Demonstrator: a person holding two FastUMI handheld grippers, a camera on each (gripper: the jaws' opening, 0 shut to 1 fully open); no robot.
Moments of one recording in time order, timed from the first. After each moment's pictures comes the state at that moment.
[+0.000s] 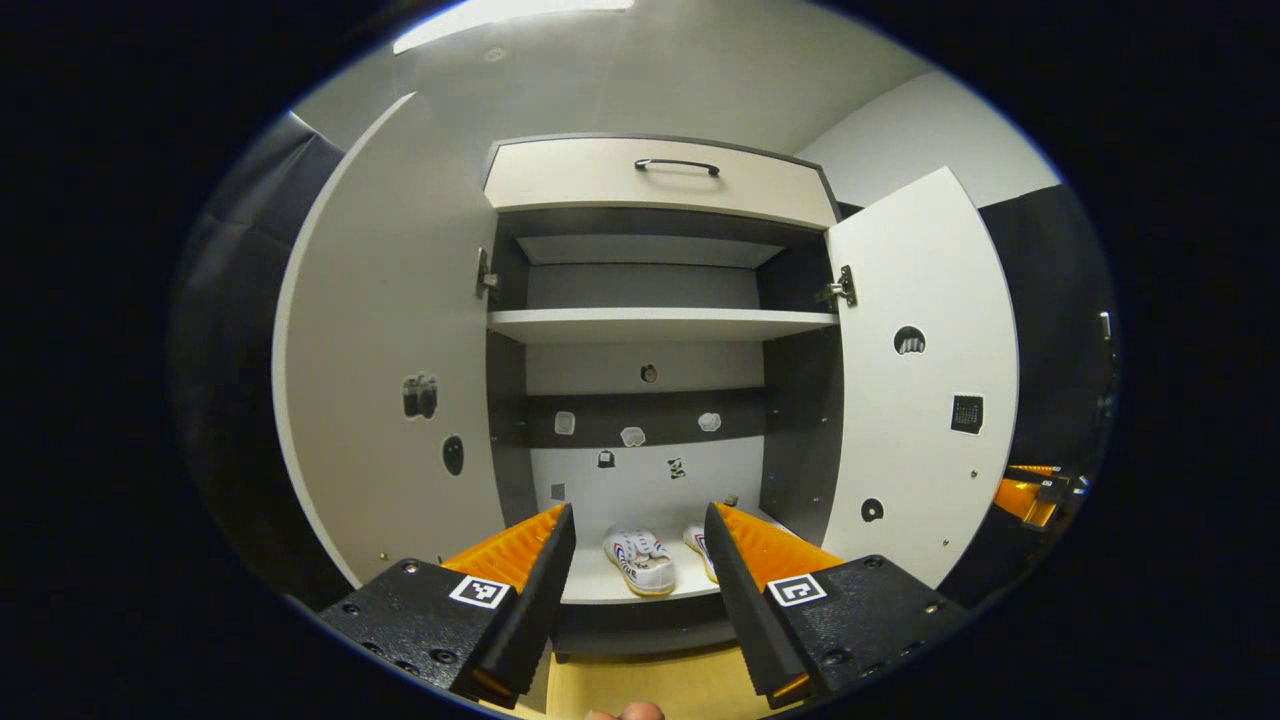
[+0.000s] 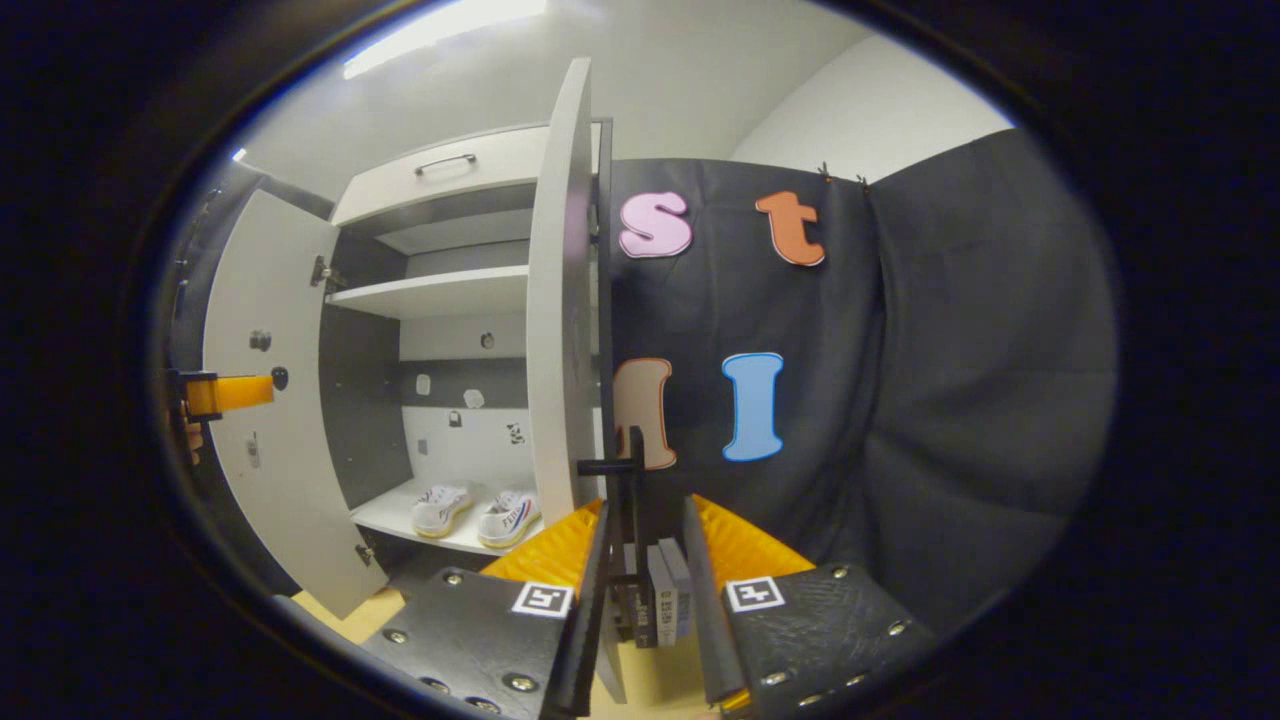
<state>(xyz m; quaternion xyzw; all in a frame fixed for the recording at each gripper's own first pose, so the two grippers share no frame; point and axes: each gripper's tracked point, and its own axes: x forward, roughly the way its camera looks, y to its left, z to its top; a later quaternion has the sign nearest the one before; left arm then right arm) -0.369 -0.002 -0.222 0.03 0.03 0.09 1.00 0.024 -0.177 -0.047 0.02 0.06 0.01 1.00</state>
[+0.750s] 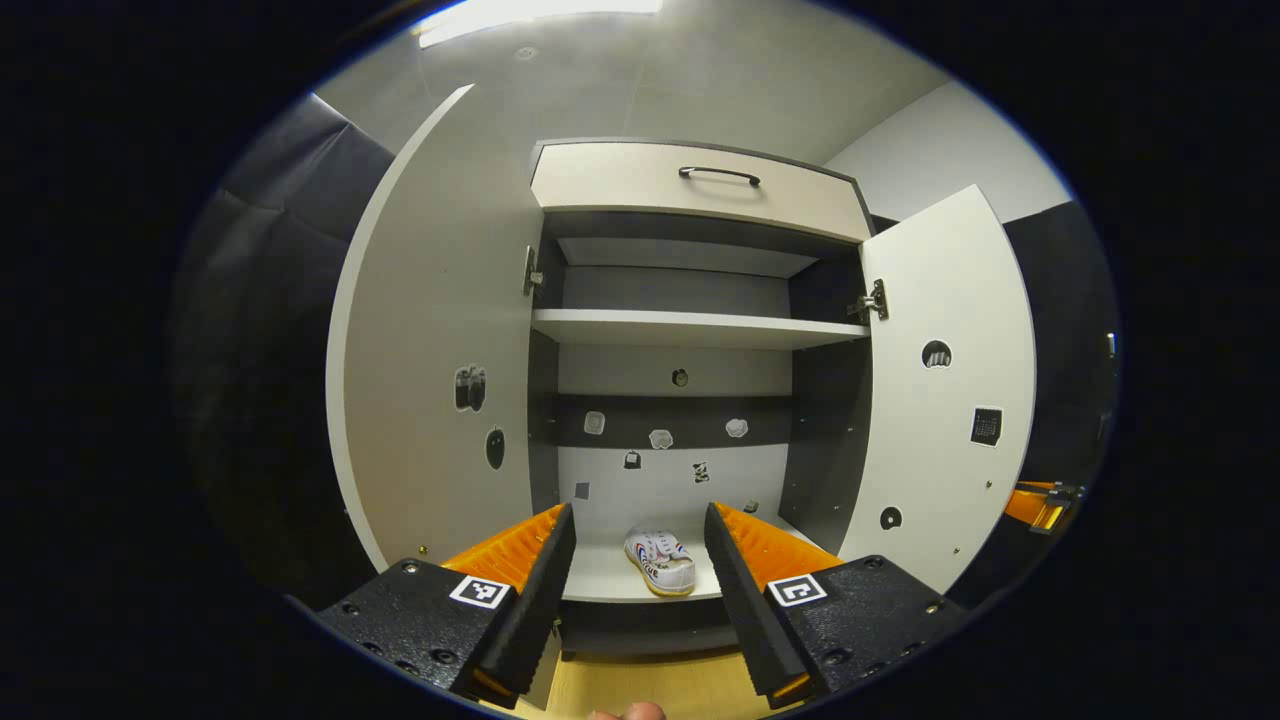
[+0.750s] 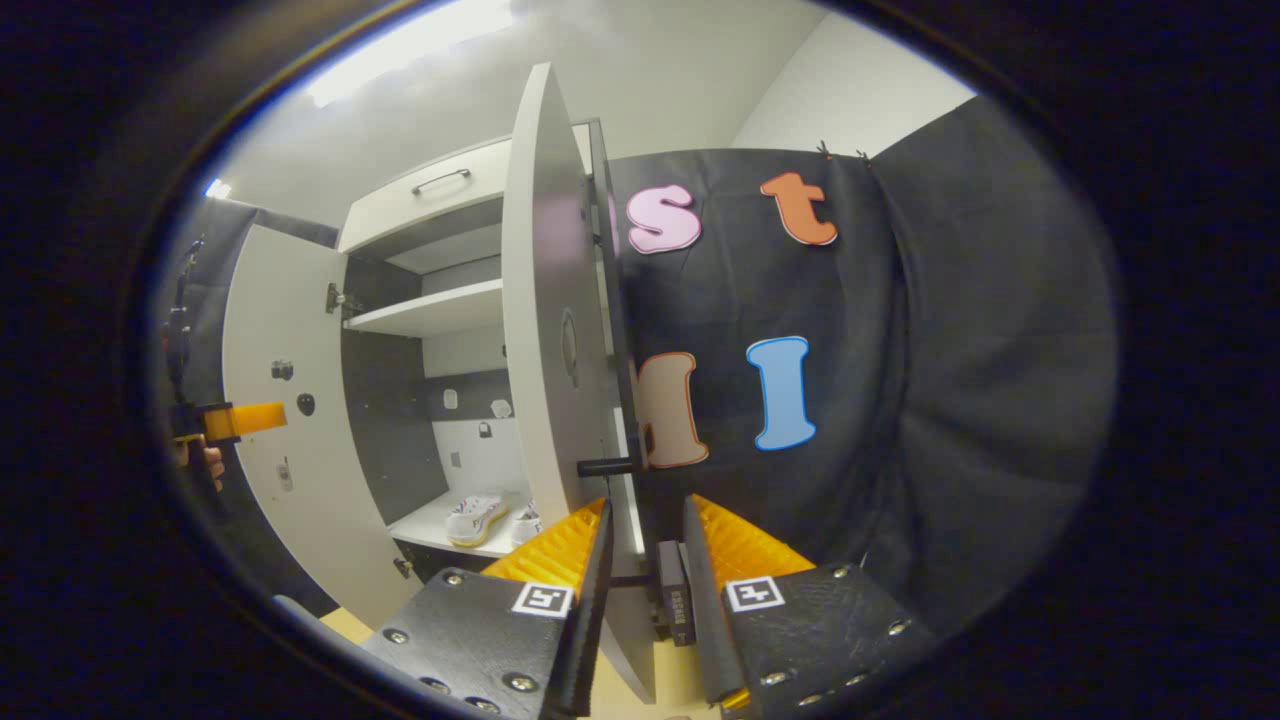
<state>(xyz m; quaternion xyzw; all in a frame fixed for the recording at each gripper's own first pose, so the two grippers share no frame) -0.029 0.066 0.015 0.00 0.02 0.11 0.99 0.028 -0.168 -0.049 0.07 0.06 0.05 0.99</state>
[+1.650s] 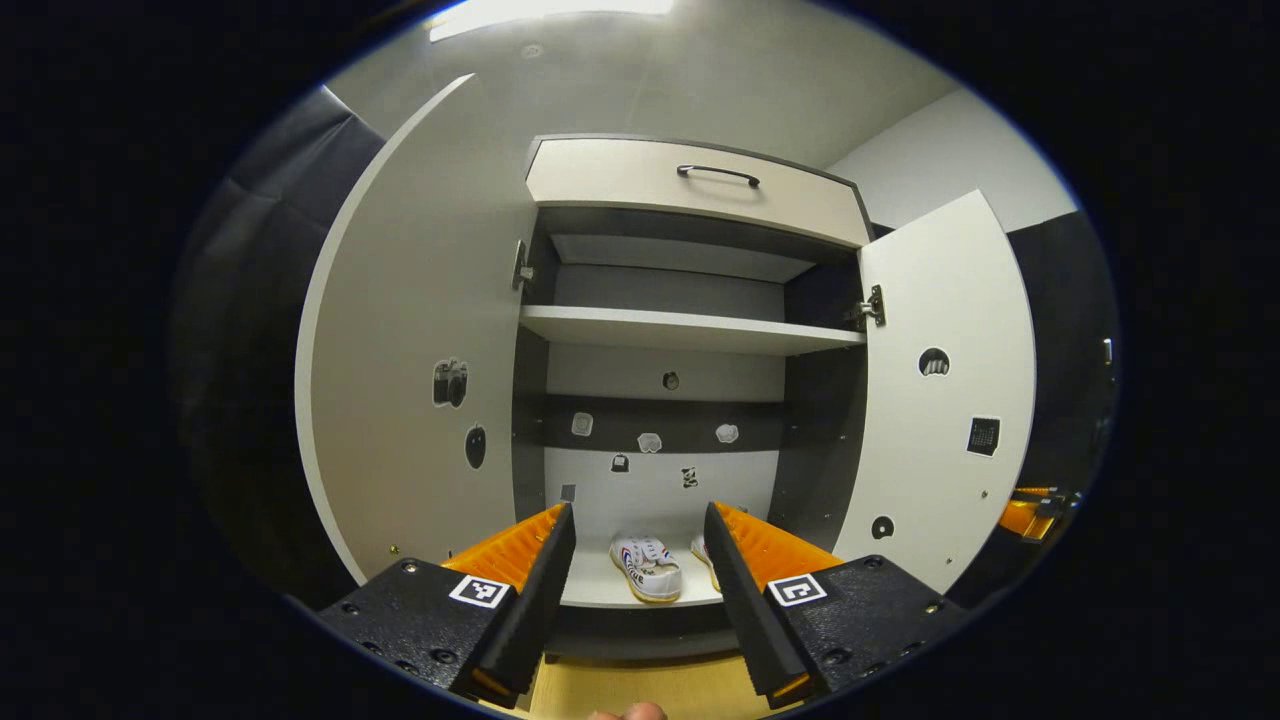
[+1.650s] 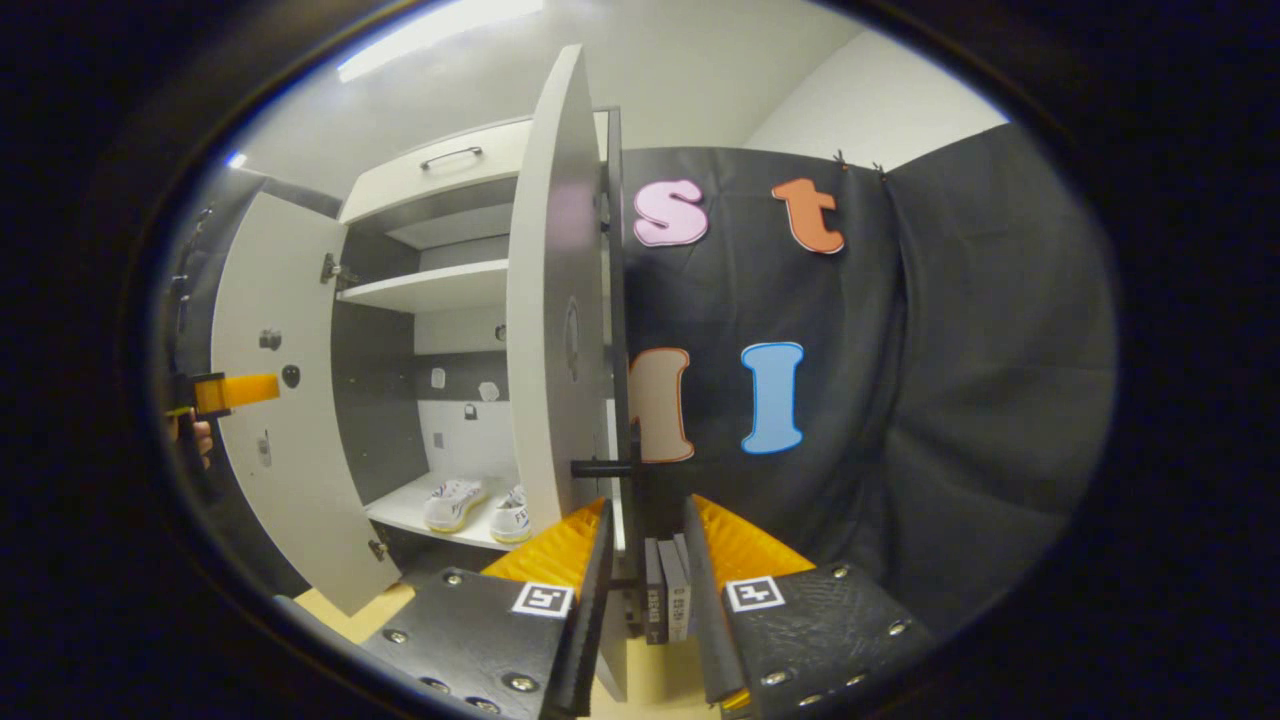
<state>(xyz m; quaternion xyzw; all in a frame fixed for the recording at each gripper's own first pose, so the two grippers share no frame) -0.017 0.060 0.016 -0.01 0.01 0.10 0.99 0.034 -0.171 -0.049 0.03 0.07 0.04 1.00</state>
